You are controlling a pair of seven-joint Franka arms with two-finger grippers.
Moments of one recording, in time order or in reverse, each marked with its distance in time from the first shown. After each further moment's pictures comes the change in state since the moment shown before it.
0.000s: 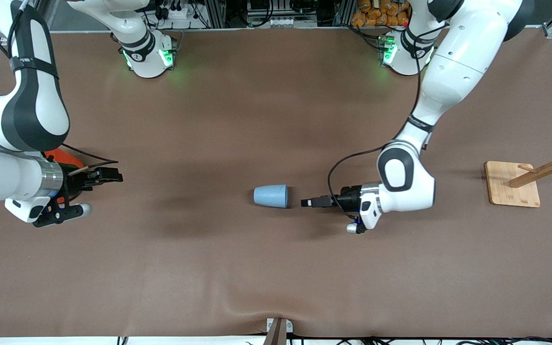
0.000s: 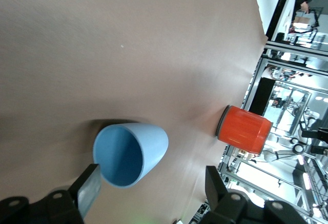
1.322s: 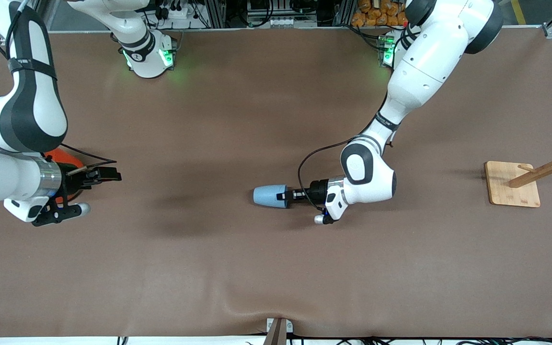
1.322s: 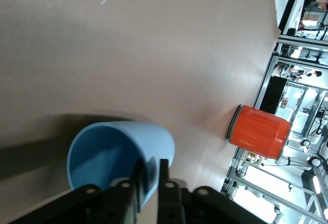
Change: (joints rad) left arm -0.138 0.082 0.005 0.077 -0.052 0.127 0.028; right arm -0.007 0.000 -0.002 -0.003 -0.001 -0.013 0.002
